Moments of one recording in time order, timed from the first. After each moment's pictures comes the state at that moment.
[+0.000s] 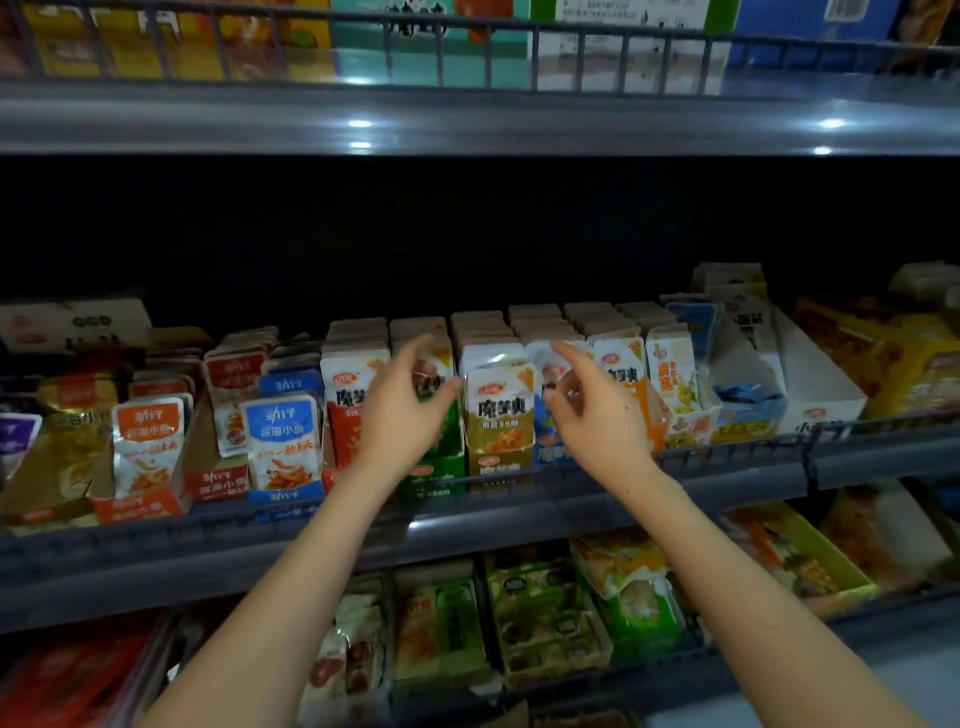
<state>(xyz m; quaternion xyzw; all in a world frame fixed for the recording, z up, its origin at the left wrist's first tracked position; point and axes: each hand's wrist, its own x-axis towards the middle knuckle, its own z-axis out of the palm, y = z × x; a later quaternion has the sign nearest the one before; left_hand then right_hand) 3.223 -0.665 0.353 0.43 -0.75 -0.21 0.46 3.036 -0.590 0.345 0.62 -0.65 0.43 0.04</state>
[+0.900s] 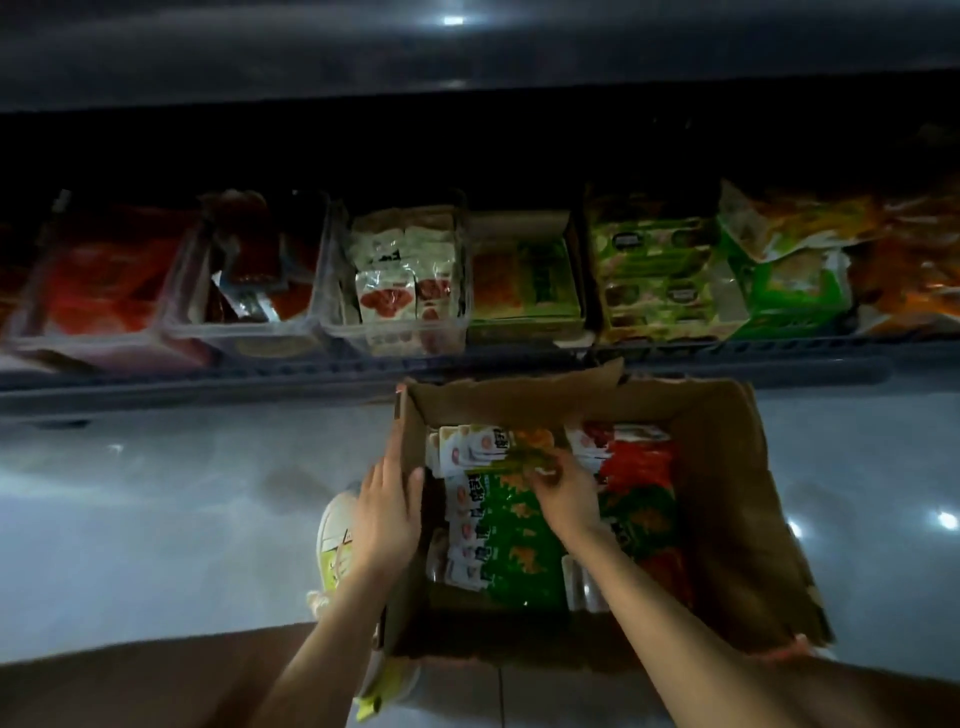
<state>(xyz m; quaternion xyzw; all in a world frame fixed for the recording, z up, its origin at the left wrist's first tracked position) 3.397 -0.471 -0.062 0.66 -0.66 -0.32 0.15 3.197 -0.449 -0.091 0.38 -0.78 0.26 -0.42</state>
